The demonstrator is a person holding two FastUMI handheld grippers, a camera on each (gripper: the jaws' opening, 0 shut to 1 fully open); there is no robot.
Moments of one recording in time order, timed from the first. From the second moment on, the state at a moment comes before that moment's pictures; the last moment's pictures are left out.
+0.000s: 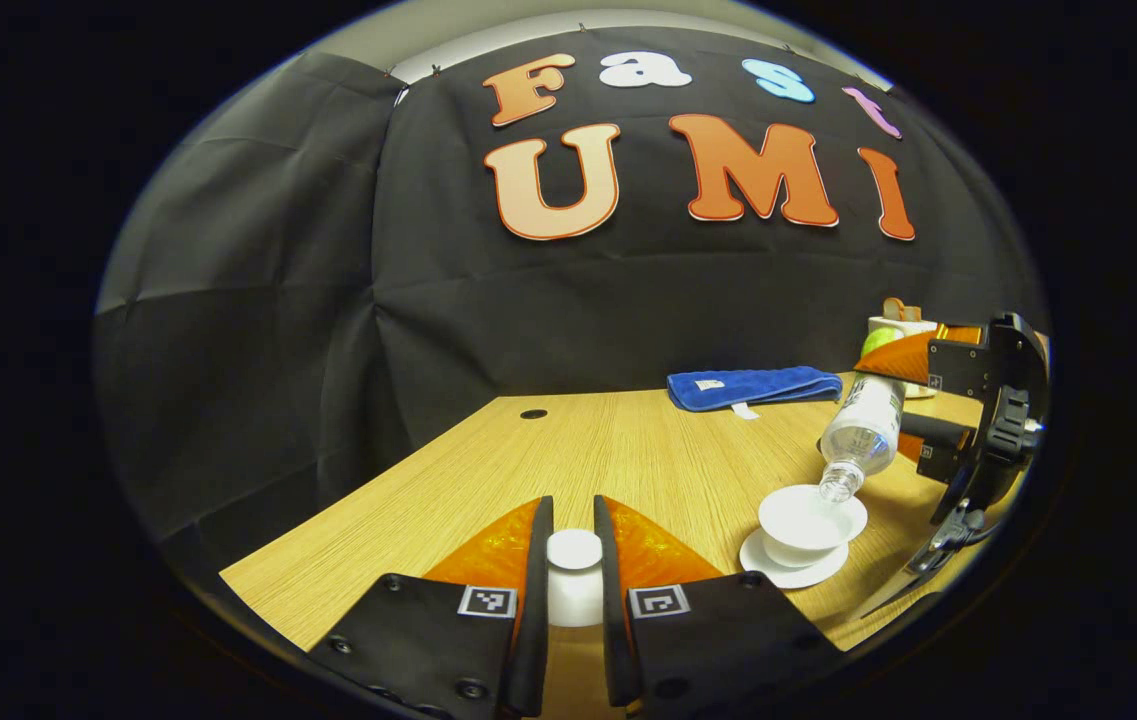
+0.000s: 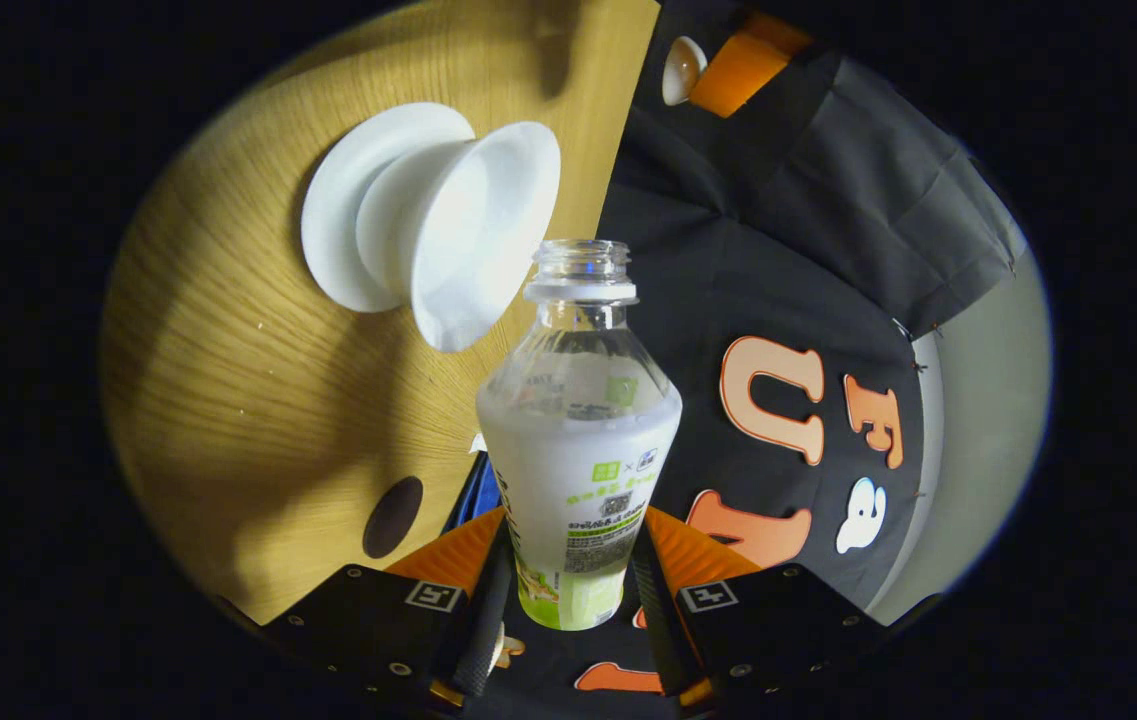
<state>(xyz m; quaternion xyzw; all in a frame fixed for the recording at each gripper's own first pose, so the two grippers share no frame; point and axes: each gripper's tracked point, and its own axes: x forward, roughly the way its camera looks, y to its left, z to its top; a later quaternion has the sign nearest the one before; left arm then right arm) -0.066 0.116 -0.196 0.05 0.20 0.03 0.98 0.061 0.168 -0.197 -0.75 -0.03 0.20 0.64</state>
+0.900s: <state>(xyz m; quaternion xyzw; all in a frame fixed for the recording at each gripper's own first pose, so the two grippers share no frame) -0.053 0.075 -0.175 0.04 0.17 0.00 0.98 0.084 0.132 -0.197 -0.37 0.13 0.21 0.90</state>
